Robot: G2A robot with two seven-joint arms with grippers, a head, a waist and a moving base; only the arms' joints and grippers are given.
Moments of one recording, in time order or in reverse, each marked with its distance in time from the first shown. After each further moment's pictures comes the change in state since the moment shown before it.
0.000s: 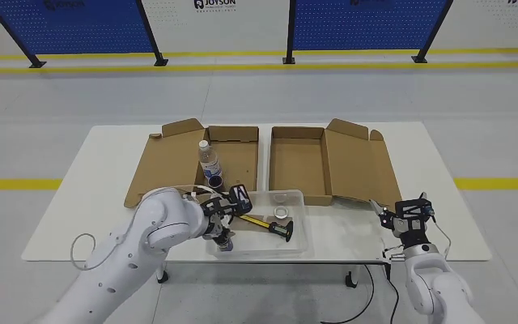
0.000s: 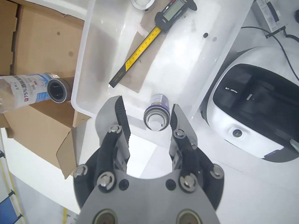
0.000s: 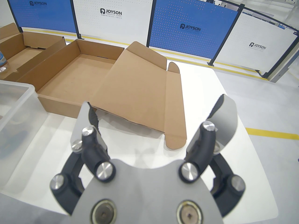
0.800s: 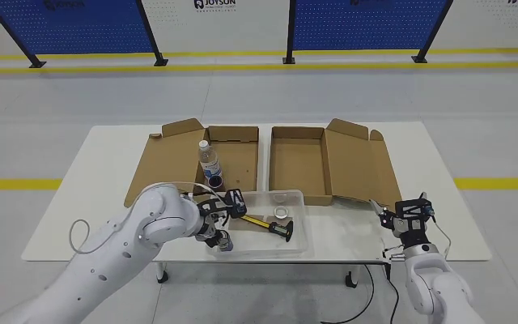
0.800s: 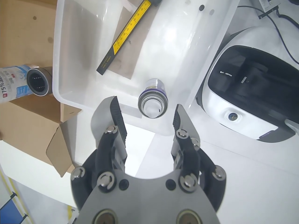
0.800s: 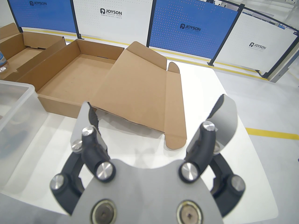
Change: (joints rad) left arm -0.112 0.088 0.139 0.068 -0.112 0.000 0.000; right arm 0.000 0.000 0.000 0.000 0.000 0.000 0.000
